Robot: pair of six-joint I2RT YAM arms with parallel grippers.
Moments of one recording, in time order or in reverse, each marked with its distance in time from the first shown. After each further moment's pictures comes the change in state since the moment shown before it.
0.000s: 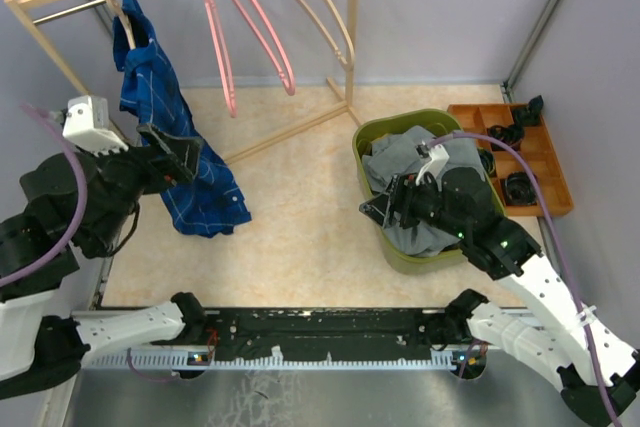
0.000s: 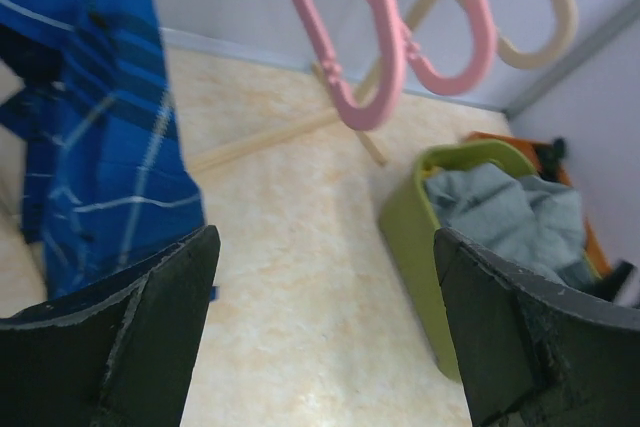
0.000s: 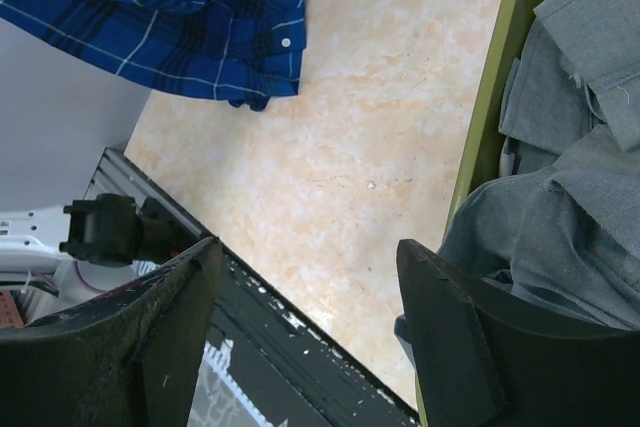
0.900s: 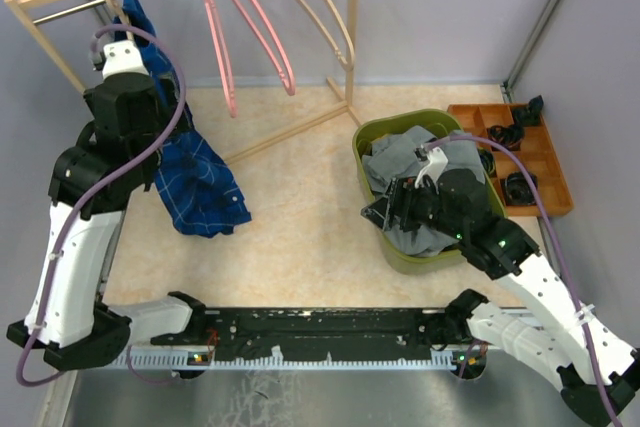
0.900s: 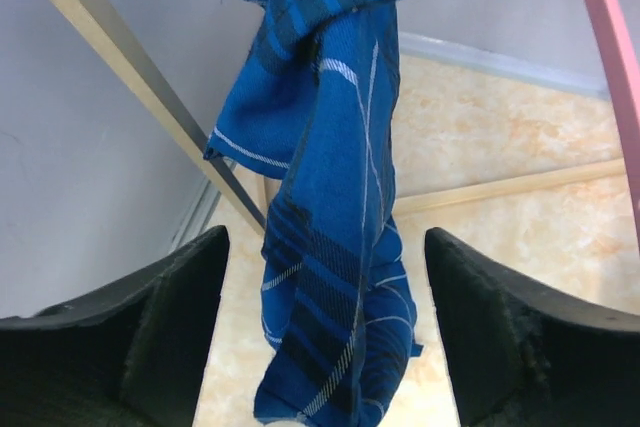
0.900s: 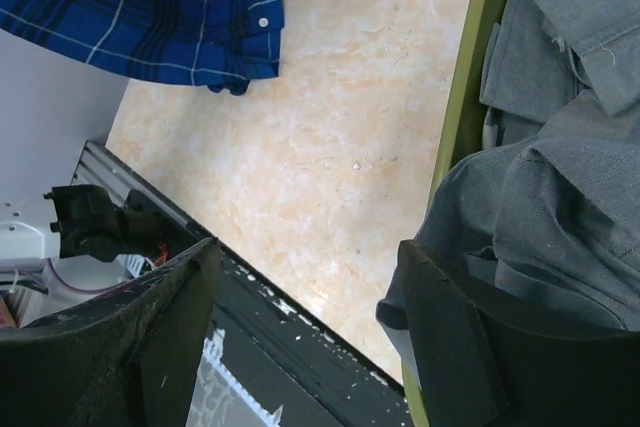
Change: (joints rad) left arm 0.468 0.326 0.138 -0.045 -0.121 0.283; right arm 0.000 0.003 -0.011 -0.045 0.019 0.010
